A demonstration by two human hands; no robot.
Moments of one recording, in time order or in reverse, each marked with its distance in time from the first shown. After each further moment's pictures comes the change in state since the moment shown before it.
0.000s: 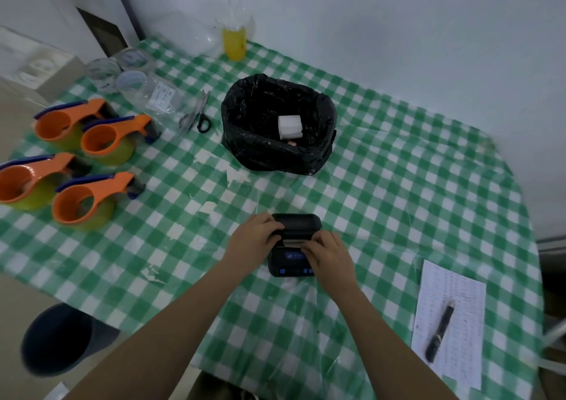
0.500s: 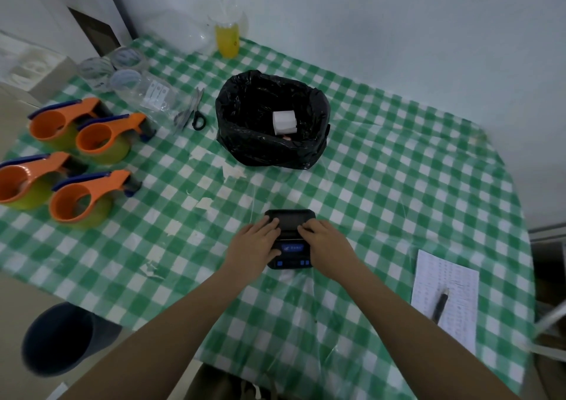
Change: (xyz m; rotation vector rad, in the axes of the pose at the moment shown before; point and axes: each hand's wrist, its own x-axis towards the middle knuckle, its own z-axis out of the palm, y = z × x) left_hand -0.017 0.001 0.018 0.297 -0.198 0.060; right_hand 0.016 -0.002 -0.025 -0.183 -0.400 -0.090
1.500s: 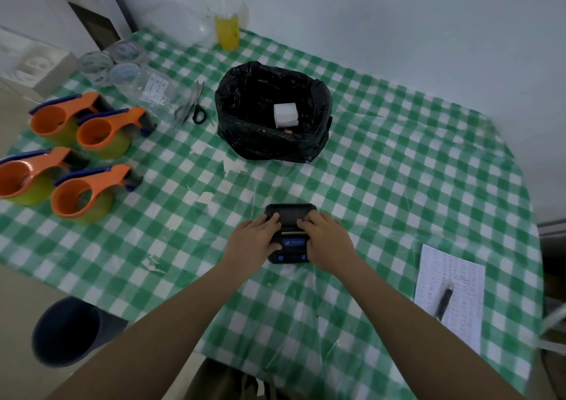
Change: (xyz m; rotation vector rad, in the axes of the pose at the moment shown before) left_hand 0.002 -0.002 0.001 -0.039 -0.014 -0.036; right_hand 0.001 -0.006 0.000 0.049 0.069 0.049
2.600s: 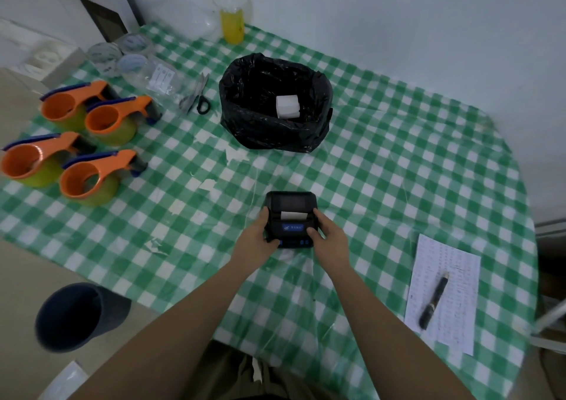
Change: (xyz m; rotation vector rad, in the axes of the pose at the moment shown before) left_hand -0.018 0.011 0.040 -0.803 0.112 -0.315; right_hand -0.027 -0.007 0.041 1.085 0.273 0.589
